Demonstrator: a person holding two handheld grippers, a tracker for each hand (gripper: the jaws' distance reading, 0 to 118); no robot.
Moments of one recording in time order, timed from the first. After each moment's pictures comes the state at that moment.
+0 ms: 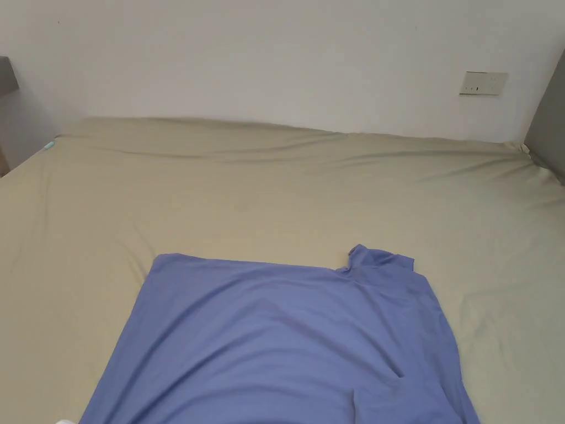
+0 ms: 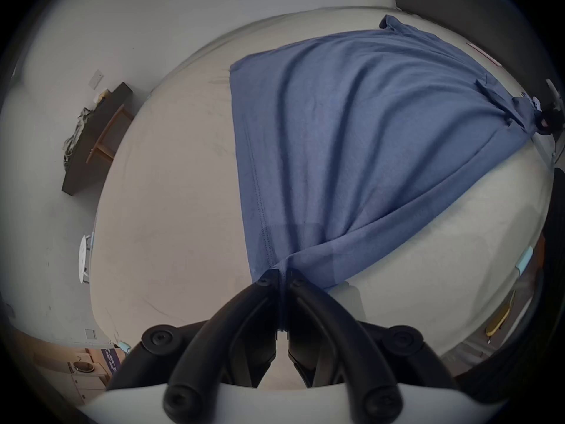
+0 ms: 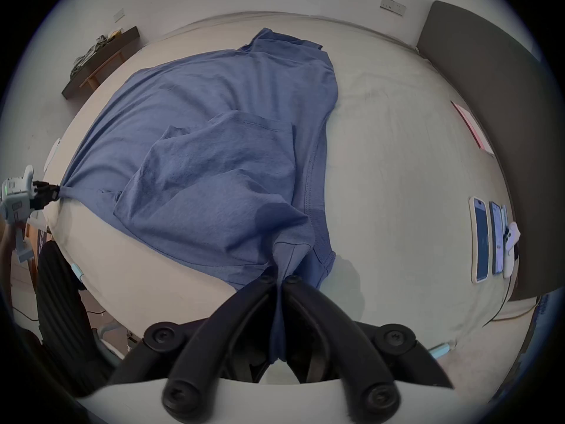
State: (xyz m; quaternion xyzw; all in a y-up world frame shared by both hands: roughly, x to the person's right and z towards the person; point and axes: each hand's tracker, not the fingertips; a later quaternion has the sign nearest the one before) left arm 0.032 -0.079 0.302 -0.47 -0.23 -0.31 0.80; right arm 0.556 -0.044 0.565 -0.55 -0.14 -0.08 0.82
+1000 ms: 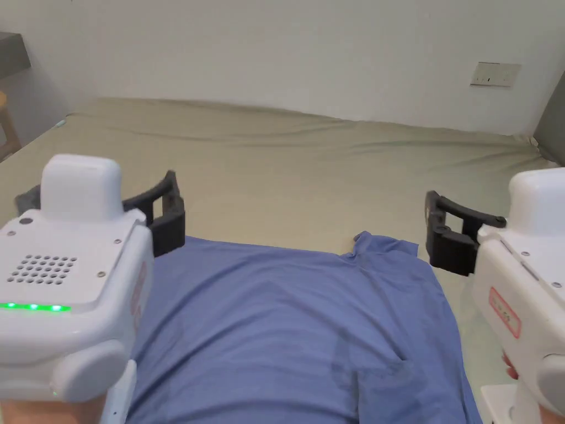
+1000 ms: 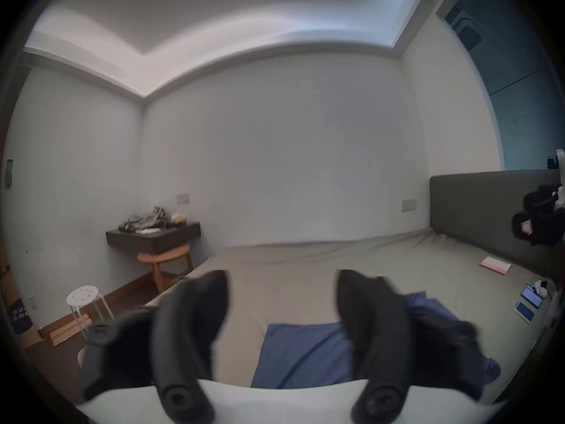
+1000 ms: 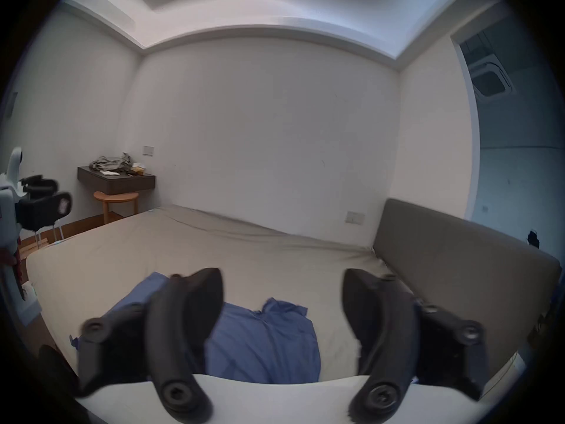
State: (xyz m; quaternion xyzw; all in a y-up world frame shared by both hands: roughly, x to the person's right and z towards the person) left arm 0.132 0.194 0.365 0.01 -0.18 -0.04 0.98; right arm 0.405 0.209 0.508 -0.08 -0.22 0.10 0.97
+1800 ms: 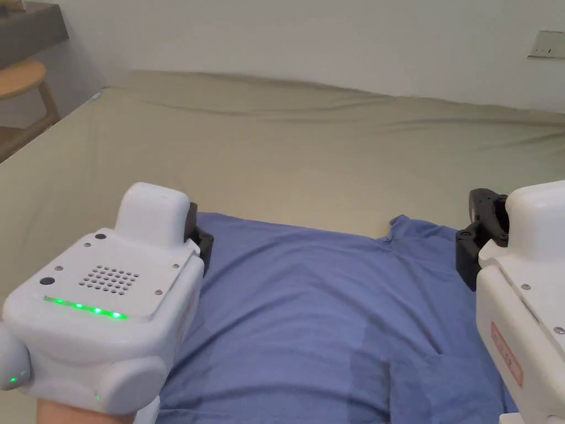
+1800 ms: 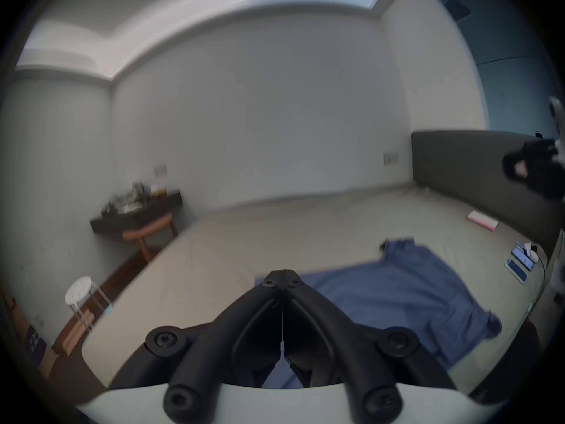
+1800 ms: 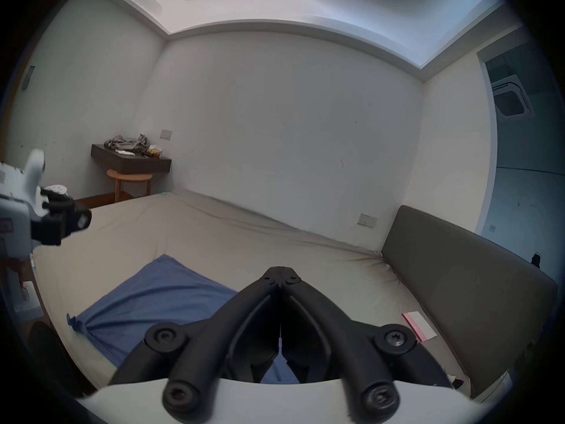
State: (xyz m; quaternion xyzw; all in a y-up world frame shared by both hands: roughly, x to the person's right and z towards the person) left arm 0.128 0.130 0.336 -0.15 -0.22 -0.11 0.96; right arm 0.389 0.181 0.493 -0.12 -0.19 0.13 0.96
